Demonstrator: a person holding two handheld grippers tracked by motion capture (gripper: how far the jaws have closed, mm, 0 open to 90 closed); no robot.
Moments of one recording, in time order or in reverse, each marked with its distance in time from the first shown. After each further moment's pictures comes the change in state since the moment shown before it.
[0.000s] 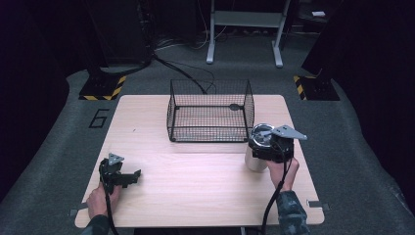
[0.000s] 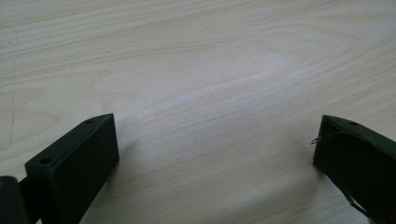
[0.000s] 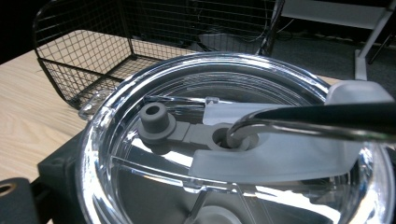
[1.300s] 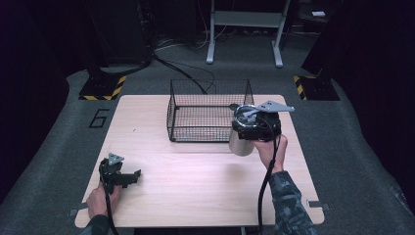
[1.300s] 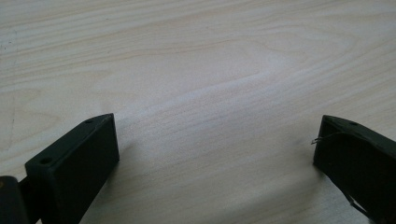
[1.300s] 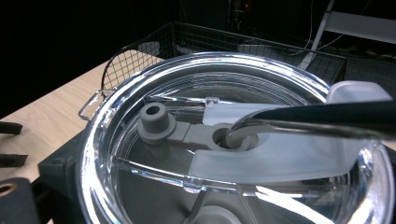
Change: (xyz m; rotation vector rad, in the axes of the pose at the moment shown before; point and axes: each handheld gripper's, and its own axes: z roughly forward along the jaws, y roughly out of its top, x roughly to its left) left arm 0.001 0.000 0.000 0.004 0.000 0.012; right arm 0.029 0.076 0.014 -0.002 0.158 -0.055
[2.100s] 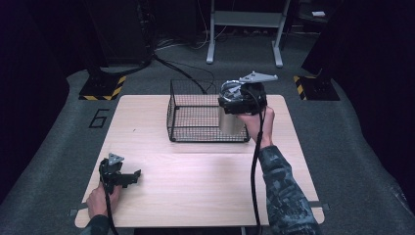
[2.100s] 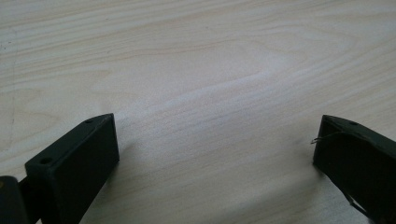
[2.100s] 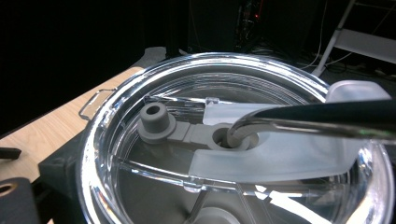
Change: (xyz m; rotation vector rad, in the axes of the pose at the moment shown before) left arm 0.000 0.000 0.000 -0.001 0.000 0.001; right arm 0.007 0.071 0.039 0.002 0.033 -0.053
